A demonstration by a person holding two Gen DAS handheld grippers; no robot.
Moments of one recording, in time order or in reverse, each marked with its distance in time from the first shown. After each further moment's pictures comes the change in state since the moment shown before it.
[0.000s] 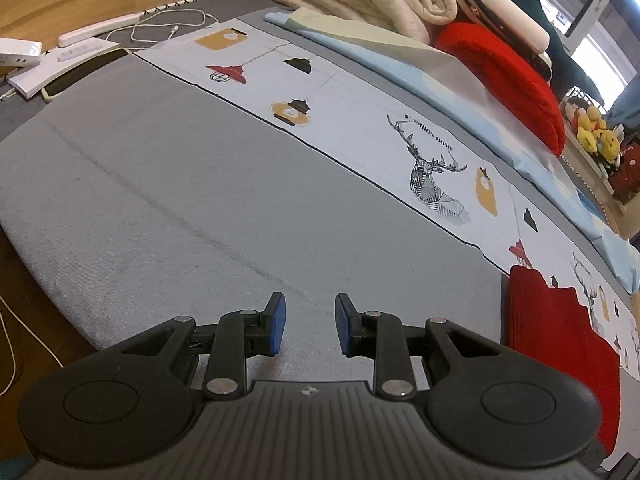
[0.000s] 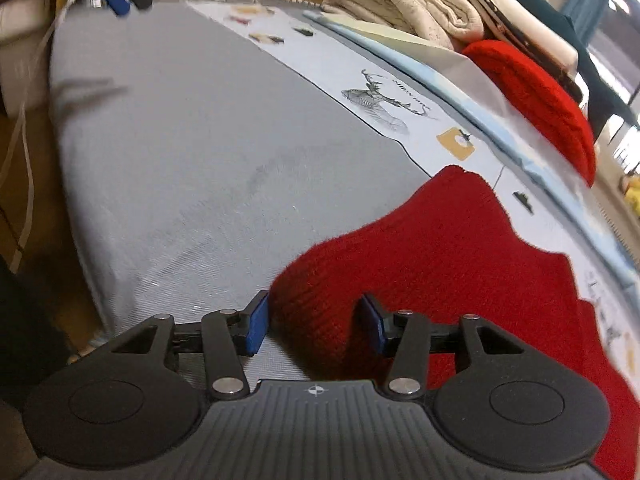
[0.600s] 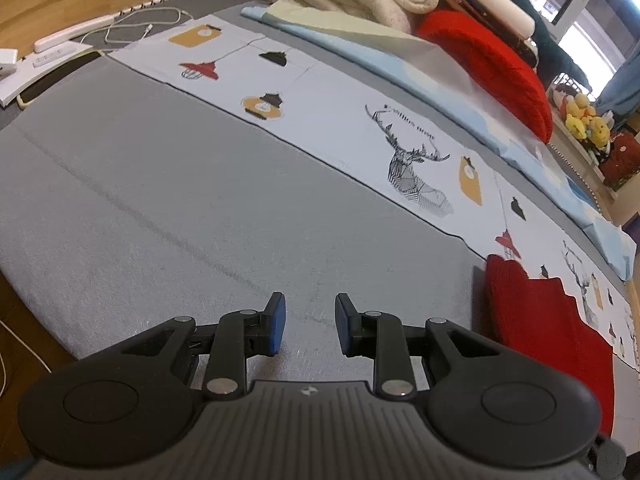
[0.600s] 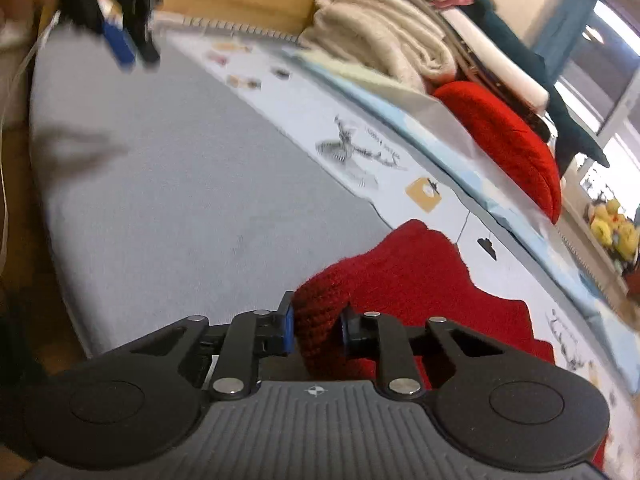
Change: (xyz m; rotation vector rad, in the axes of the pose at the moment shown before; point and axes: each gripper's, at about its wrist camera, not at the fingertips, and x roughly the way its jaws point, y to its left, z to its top) left arm 0.015 -0.027 0.003 0.030 0.027 -0.019; right arm -0.024 0.013 0.037 0.033 -0.103 -0.088
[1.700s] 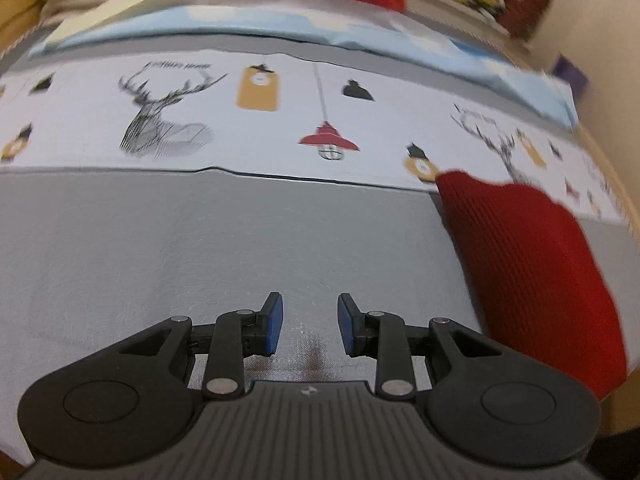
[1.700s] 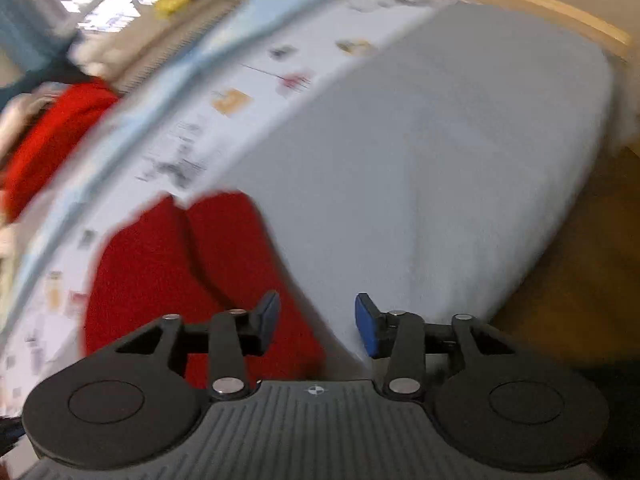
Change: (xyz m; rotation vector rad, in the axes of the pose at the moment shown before) left arm 0.078 -0.268 -0.072 0.459 0.109 -0.110; right arm -0.183 -0.373 -0.300 1.474 0.212 -0.324
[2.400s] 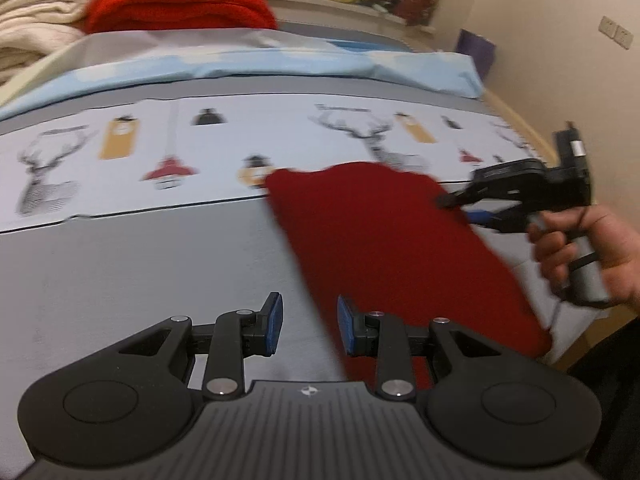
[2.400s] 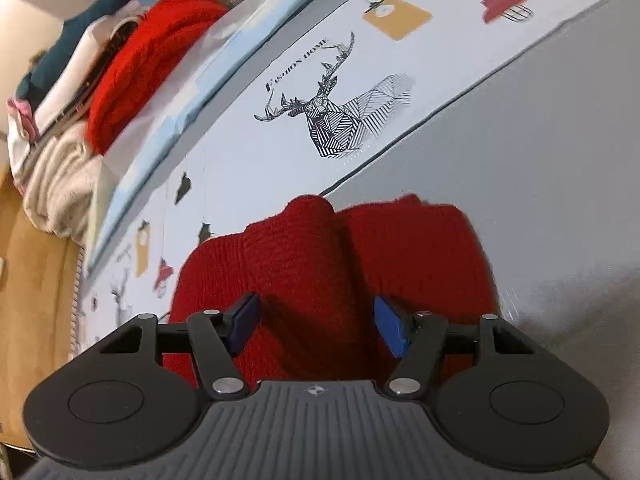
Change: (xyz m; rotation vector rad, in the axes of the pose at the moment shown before) left arm -0.036 -0.161 -0.026 0.174 -0.078 -0.161; right arm 0.175 0.097 0.085 -0.136 0.304 0.318
